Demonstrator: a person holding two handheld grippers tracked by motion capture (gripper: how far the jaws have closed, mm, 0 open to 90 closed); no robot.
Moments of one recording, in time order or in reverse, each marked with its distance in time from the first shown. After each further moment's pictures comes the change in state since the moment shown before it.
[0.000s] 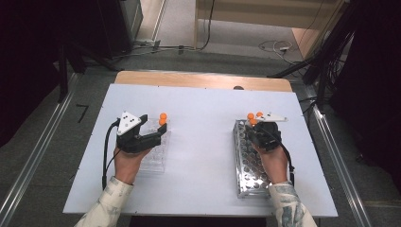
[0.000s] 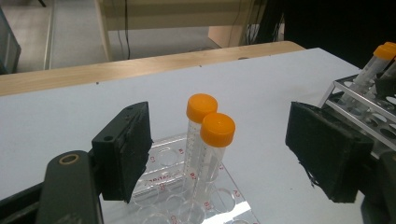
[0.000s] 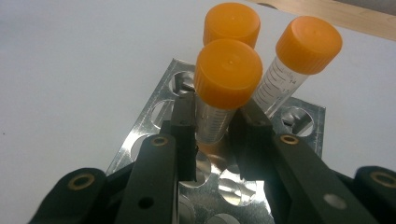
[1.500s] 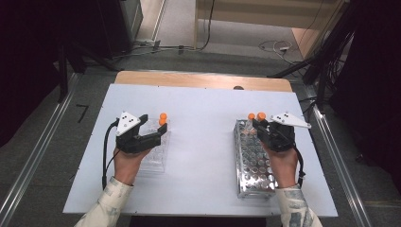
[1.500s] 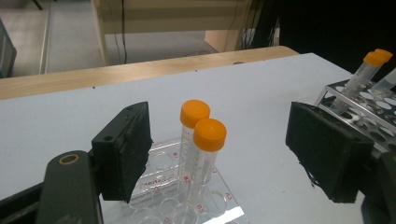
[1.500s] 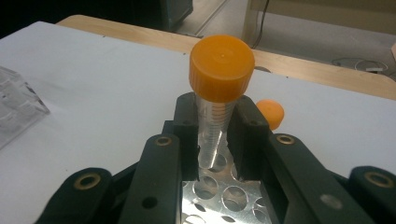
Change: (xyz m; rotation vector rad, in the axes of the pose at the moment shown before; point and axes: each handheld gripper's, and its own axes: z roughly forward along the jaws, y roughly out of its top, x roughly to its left) left arm -0.002 0.003 -0.005 -0.019 -0.016 -0.003; right arm -0.002 0.007 -0.056 -0.221 0.051 0.032
